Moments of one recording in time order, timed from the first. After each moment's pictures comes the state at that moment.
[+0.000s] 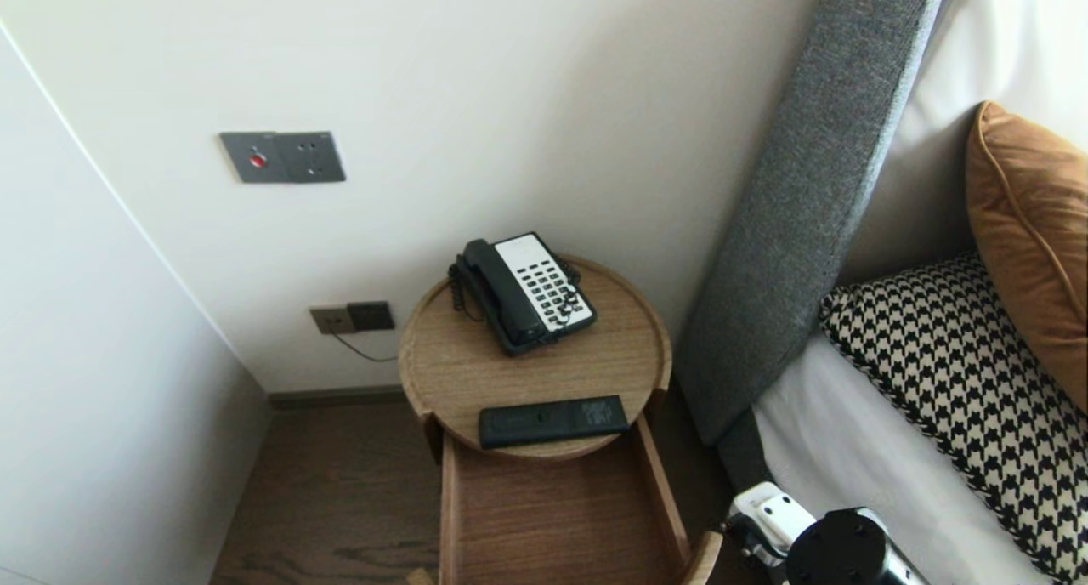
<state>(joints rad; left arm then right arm) 0.00 0.00 0.00 -0.04 0.02 -0.03 0.89 1.62 -0.32 -0.44 -0.21 0.42</state>
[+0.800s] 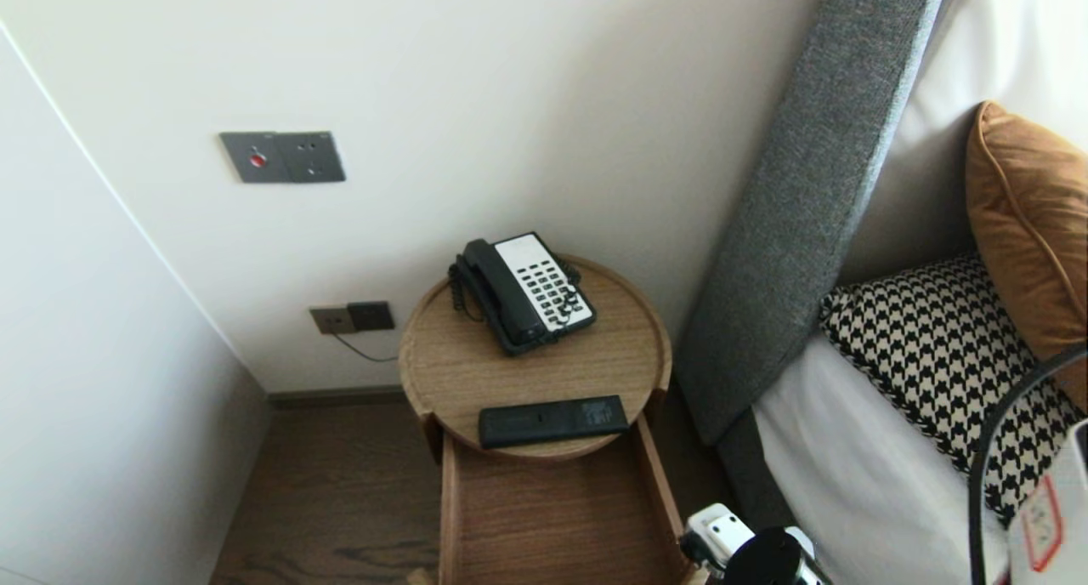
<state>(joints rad) 0.00 0.00 0.00 -0.04 0.02 -0.03 0.87 1.93 -0.24 -0.83 -0.16 0.41</state>
